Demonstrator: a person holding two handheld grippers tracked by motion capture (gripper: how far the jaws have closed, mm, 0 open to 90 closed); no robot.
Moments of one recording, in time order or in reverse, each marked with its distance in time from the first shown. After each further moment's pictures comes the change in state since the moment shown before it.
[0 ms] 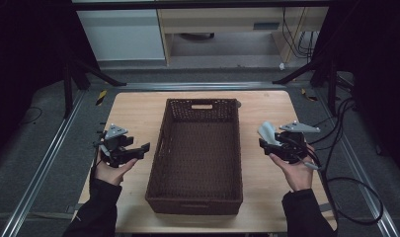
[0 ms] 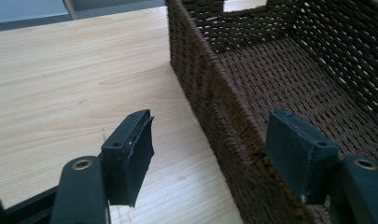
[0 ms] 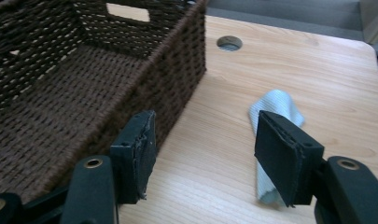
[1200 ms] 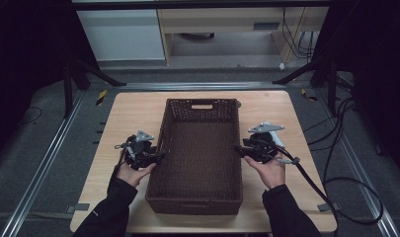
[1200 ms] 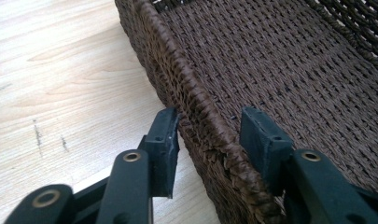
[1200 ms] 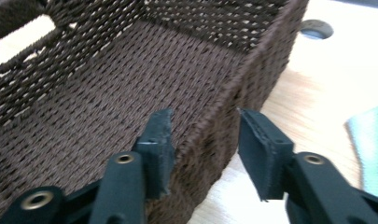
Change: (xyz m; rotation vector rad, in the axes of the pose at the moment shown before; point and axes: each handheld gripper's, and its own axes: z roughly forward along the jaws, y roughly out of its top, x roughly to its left) left arm -0.027 -0.012 0.053 0.155 -0.064 0.086; right arm 0.048 0.001 0.050 0.088 0.174 -0.062
